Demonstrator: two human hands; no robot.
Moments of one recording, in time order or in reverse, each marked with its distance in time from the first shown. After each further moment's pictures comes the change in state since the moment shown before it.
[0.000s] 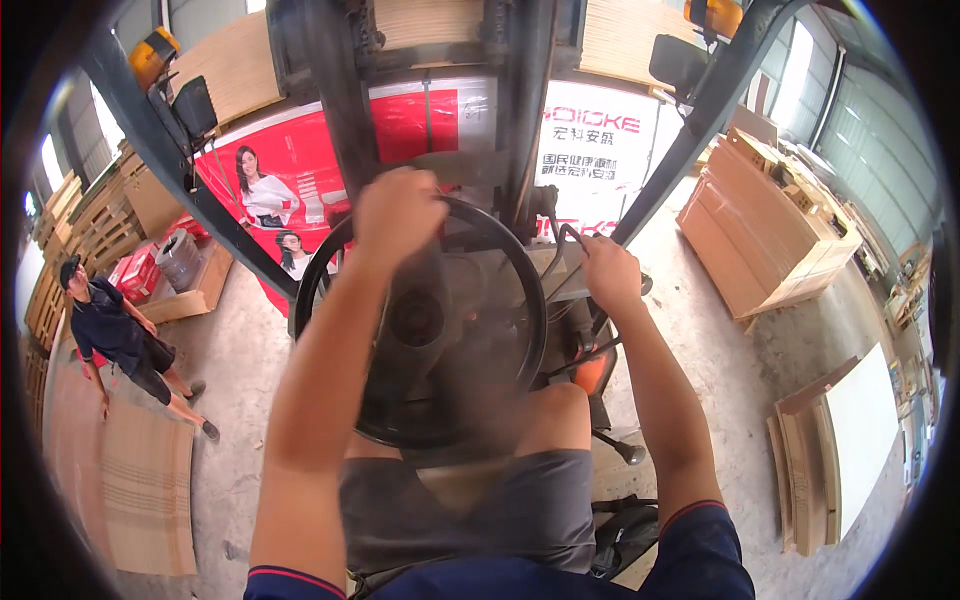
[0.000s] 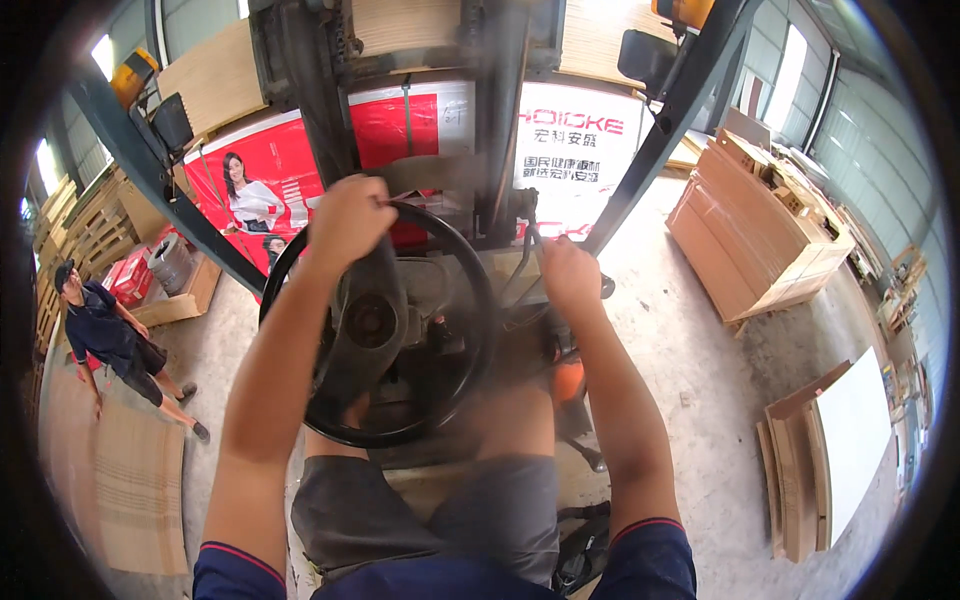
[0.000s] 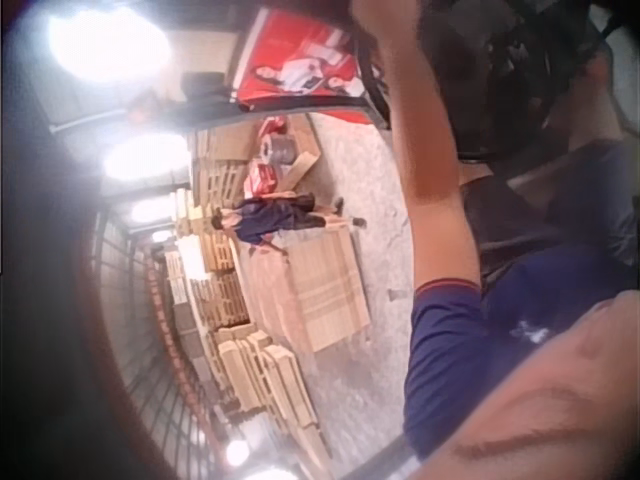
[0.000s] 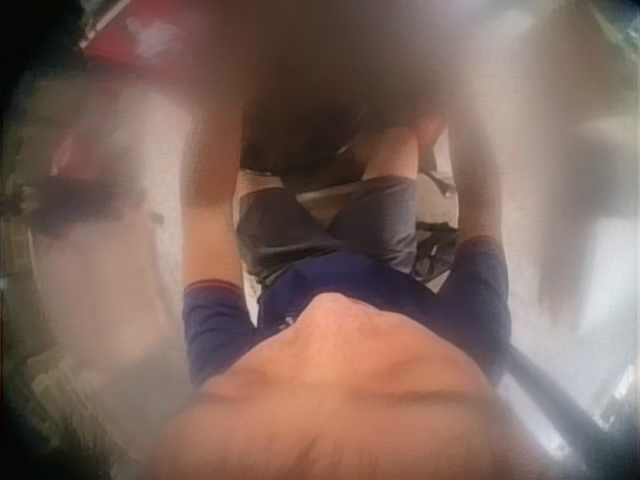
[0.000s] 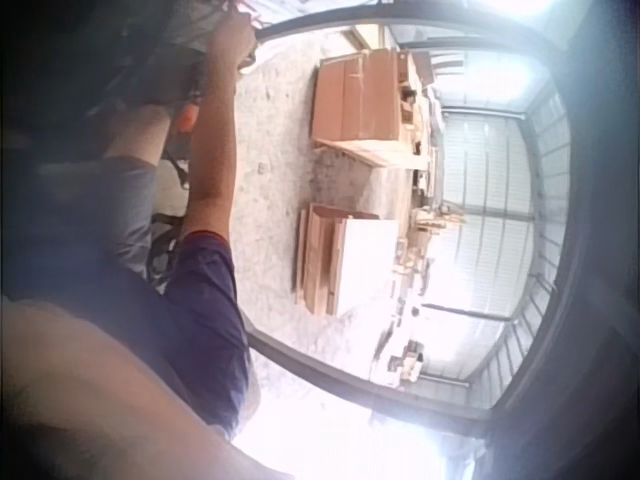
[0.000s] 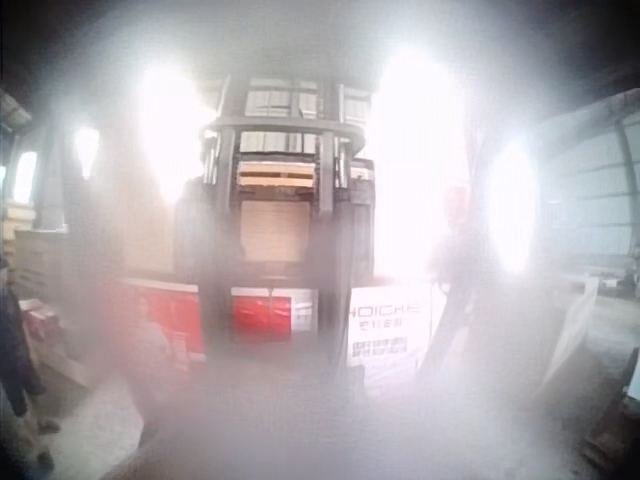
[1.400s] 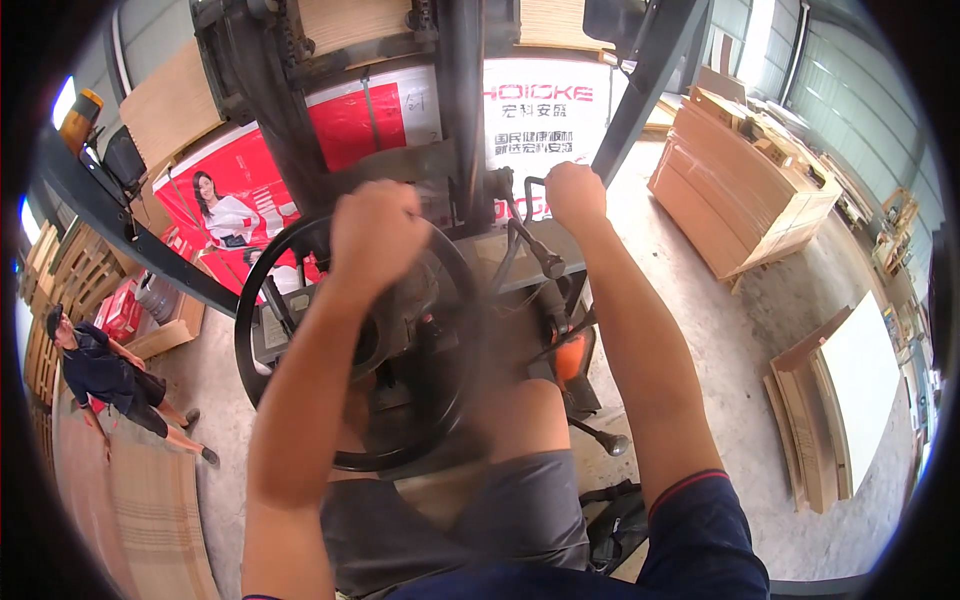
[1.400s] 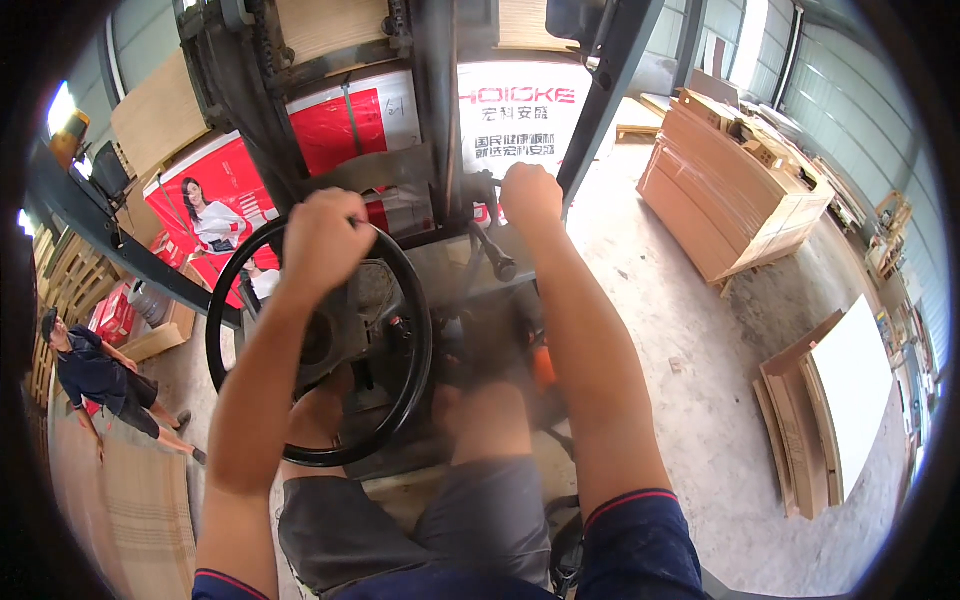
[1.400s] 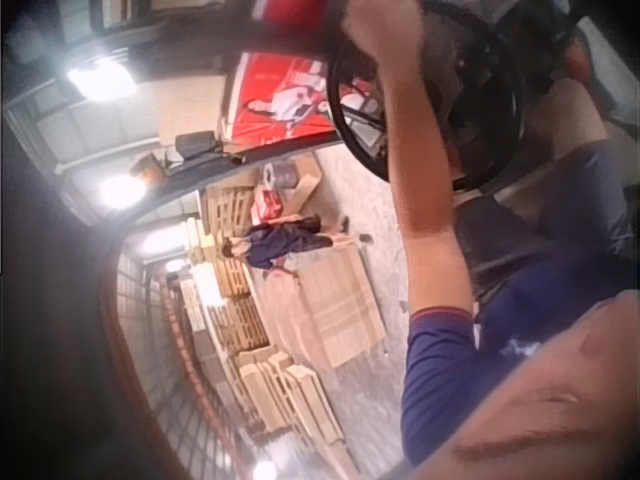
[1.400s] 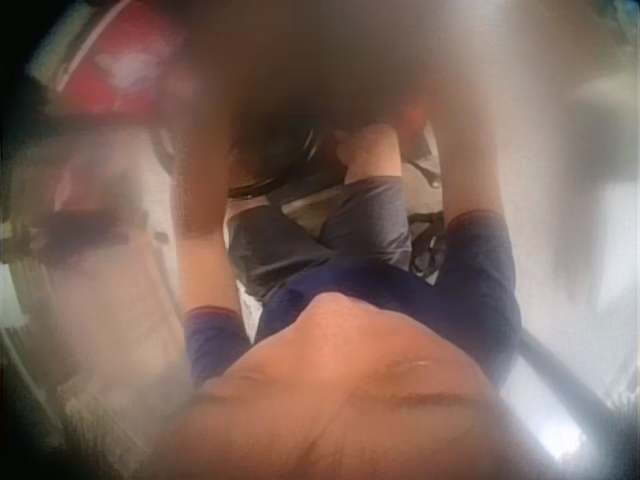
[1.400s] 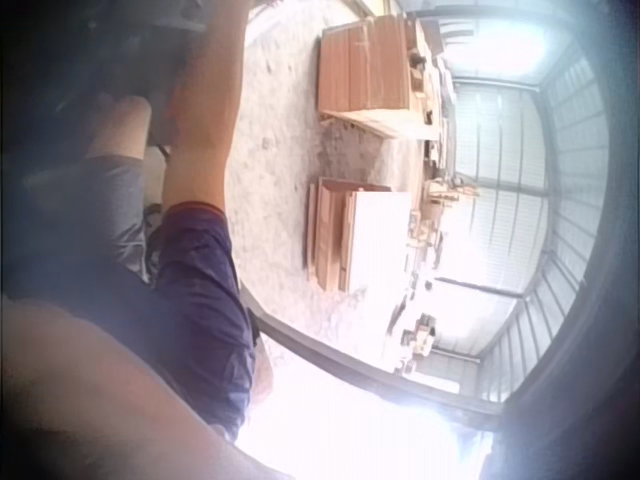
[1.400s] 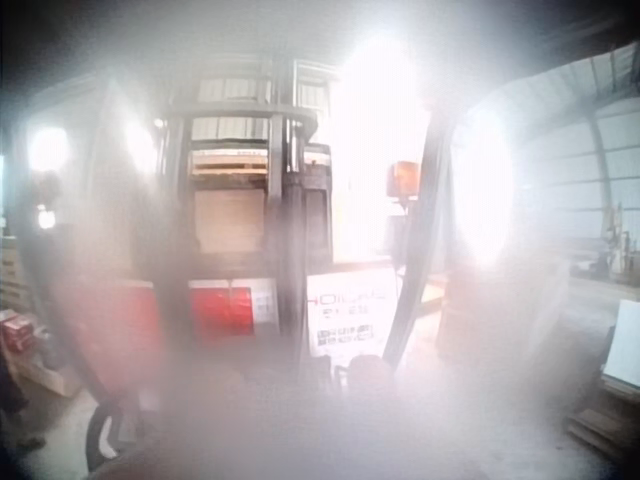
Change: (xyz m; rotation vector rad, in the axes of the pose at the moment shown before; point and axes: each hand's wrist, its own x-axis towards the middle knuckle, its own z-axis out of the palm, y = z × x) left_hand -0.014 0.062 0.016 0.006 0.011 0.179; right_hand 0.078 0.023 -0.016 0.035 -0.003 0.228
